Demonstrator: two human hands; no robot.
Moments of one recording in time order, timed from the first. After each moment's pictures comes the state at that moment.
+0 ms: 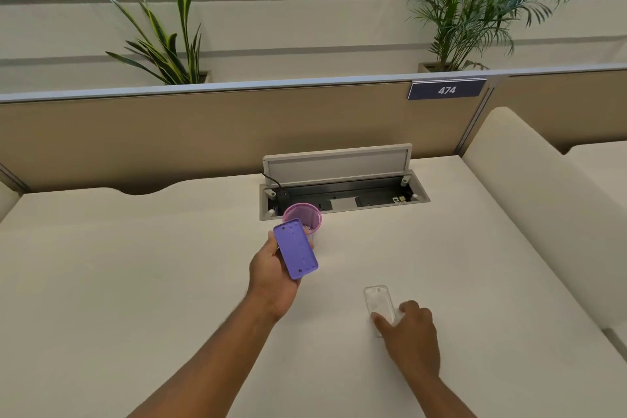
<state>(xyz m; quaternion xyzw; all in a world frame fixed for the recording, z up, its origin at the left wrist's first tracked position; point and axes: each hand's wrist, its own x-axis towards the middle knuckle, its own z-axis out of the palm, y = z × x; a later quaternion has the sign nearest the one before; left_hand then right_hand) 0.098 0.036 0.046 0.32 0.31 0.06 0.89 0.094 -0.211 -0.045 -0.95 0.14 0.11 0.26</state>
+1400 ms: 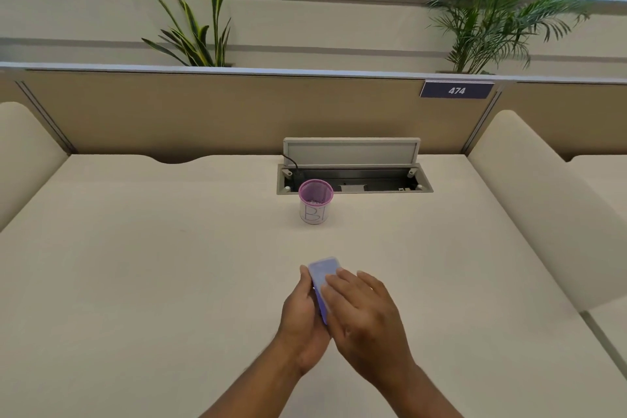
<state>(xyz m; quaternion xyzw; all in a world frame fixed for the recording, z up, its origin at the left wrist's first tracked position) -0.043 -0.047 0.043 0.29 0.30 -0.05 0.91 -0.013 -0.177 0.043 -0.86 -0.42 -0.23 0.20</state>
